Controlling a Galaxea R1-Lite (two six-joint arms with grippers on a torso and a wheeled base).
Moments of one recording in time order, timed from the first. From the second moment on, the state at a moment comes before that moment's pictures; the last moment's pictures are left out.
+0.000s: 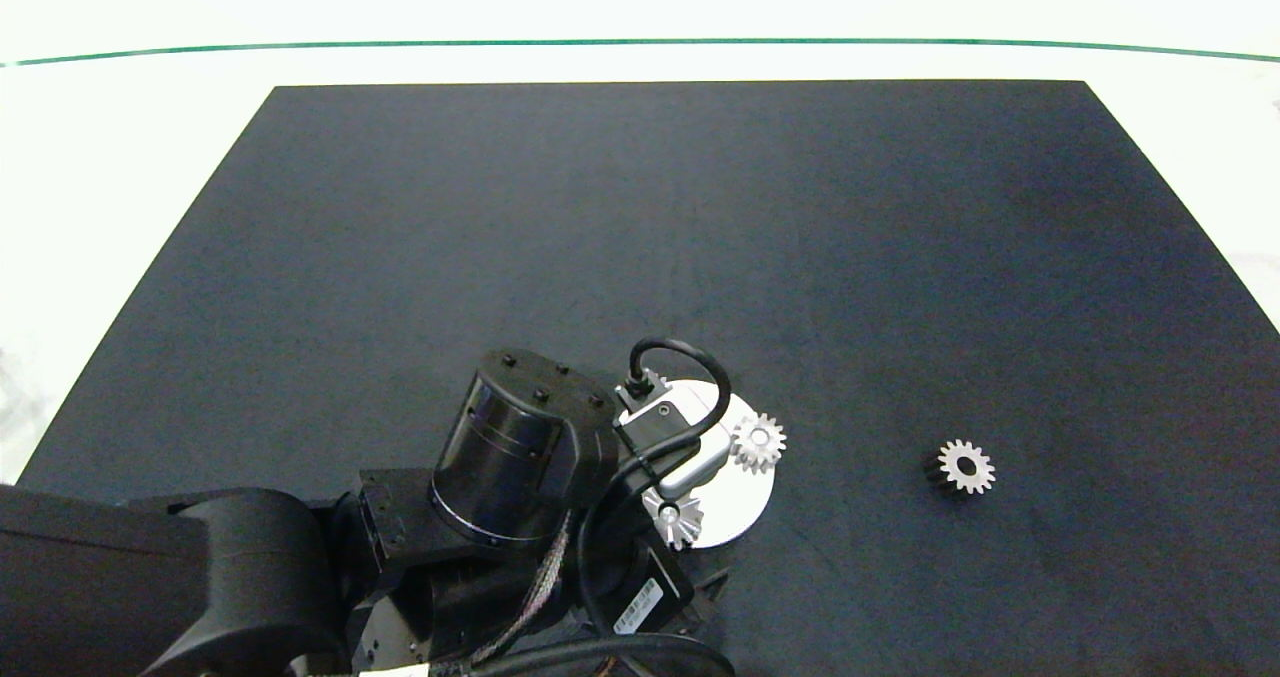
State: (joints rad) left arm -0.91 1.69 -0.83 -0.33 0.11 0.28; right arm 0.11 0.52 -0.50 0.21 -0.04 0.01
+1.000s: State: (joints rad) left arm -0.89 1.71 -0.72 -0.47 0.13 0.31; right arm 0.11 0.52 -0.49 0.21 -0.04 0.01
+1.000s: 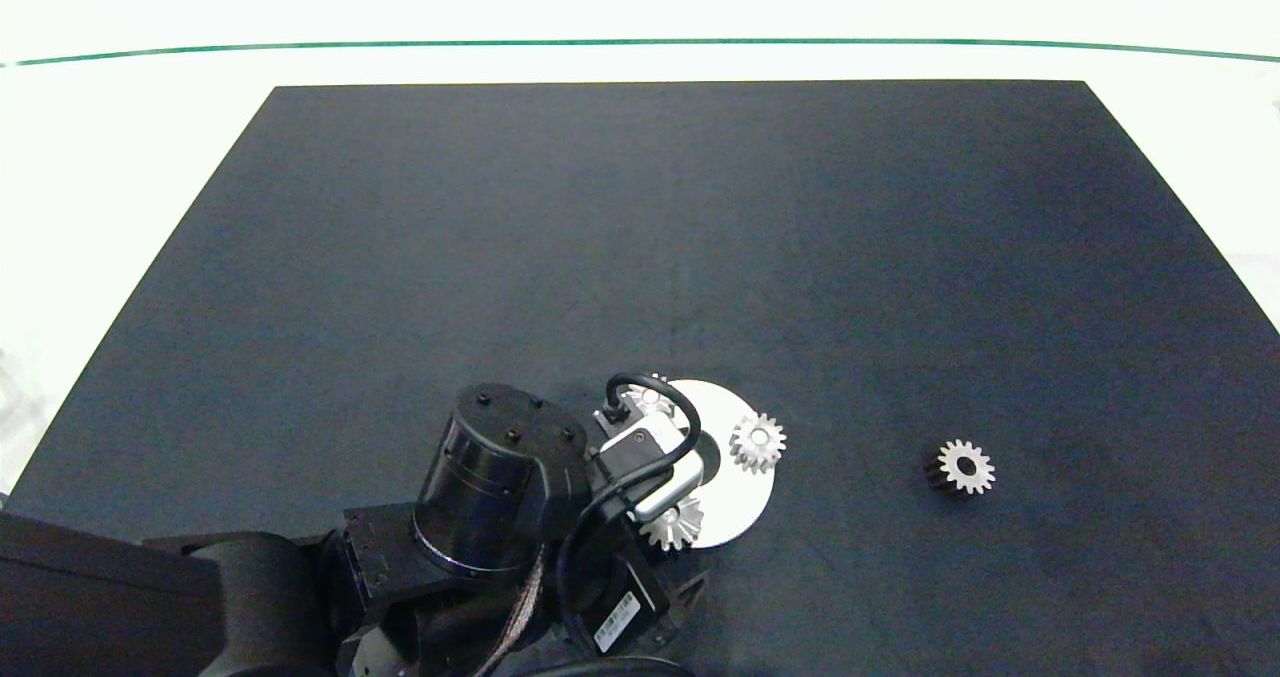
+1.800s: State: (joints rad) left arm -0.89 1.74 -0.73 -0.52 0.13 0.32; right arm 0.11 0.52 -0.50 0.21 -0.04 0.01
